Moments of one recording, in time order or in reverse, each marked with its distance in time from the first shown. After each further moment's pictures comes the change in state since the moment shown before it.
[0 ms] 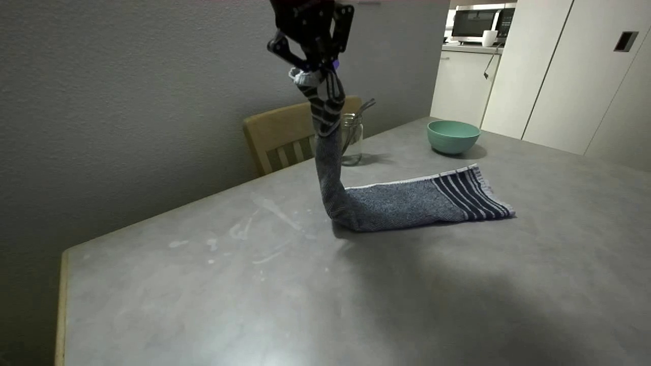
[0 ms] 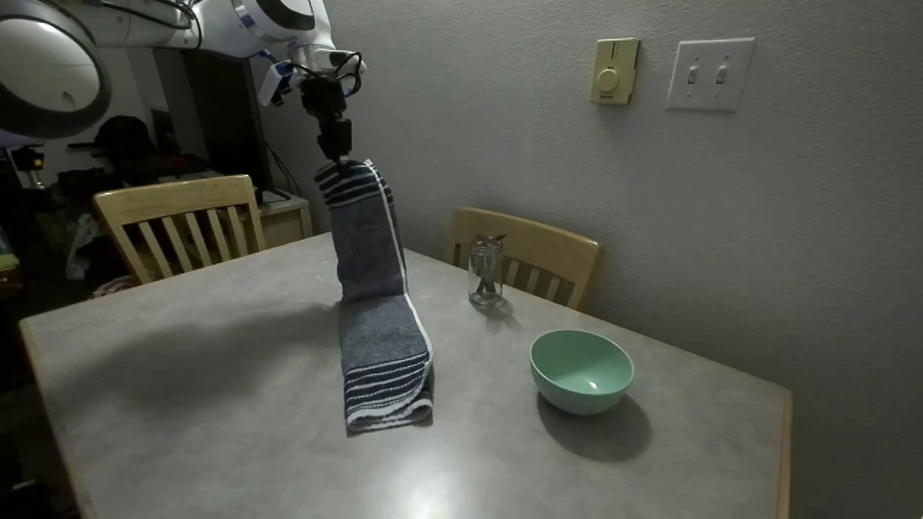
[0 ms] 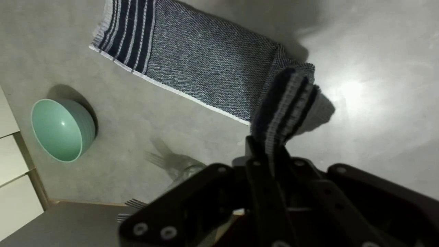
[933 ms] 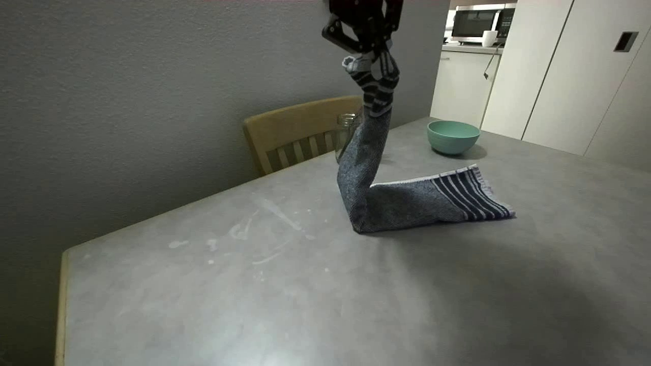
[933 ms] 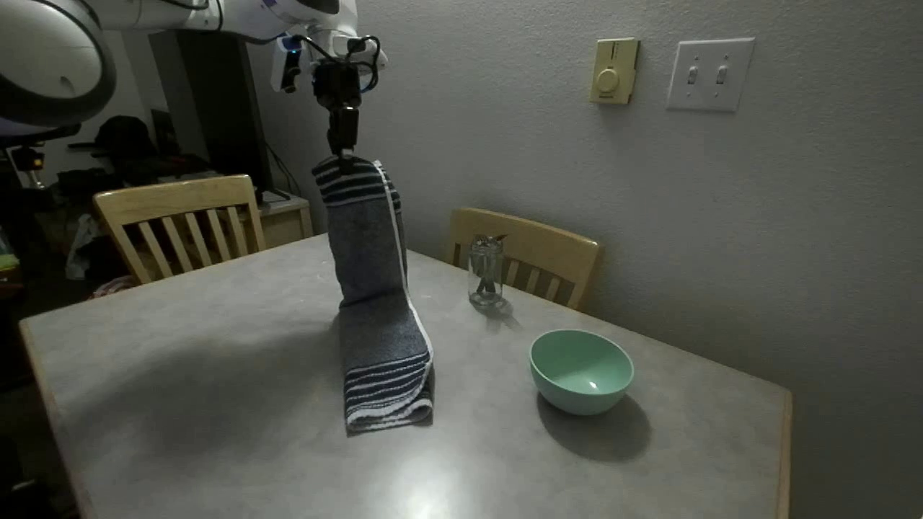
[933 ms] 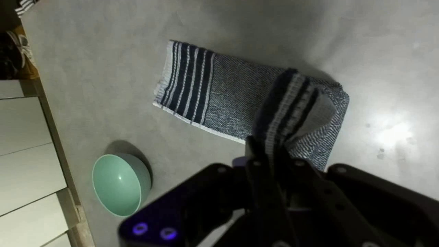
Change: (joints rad) arm -0.083 -0.037 0.006 -0.001 0.008 -0.215 0.015
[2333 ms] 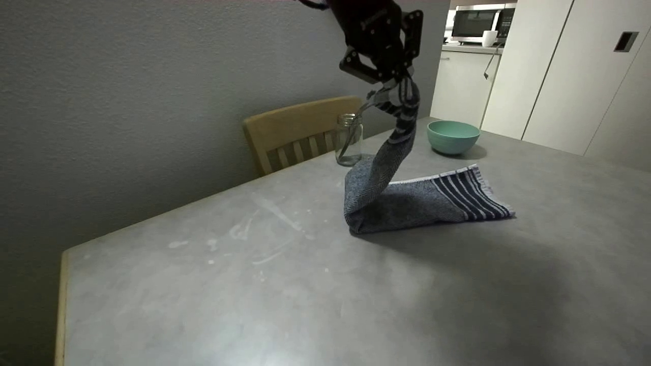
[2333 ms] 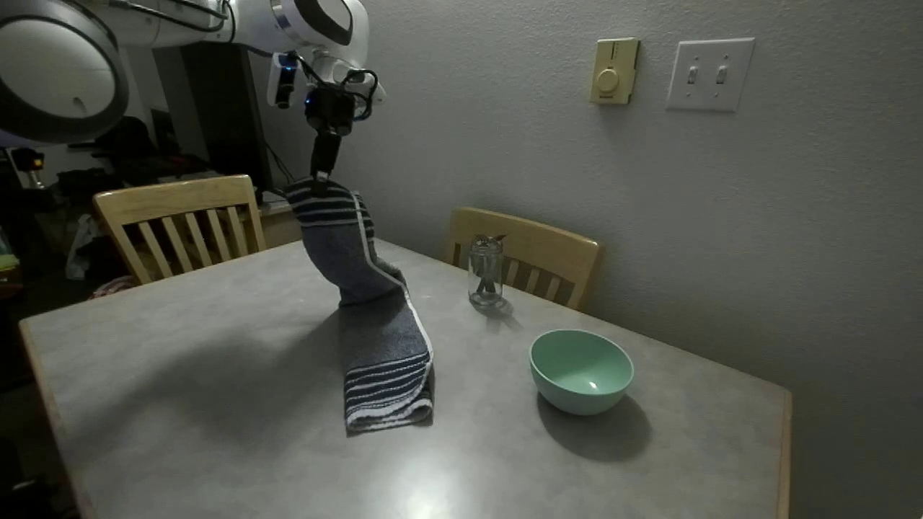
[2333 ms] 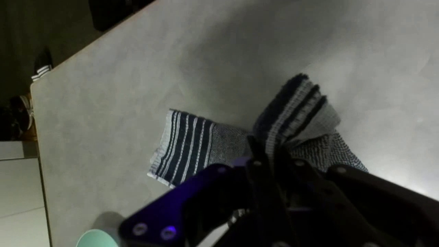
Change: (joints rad) arm -0.034 0.033 0.044 -0.020 0.105 -0.151 0.062
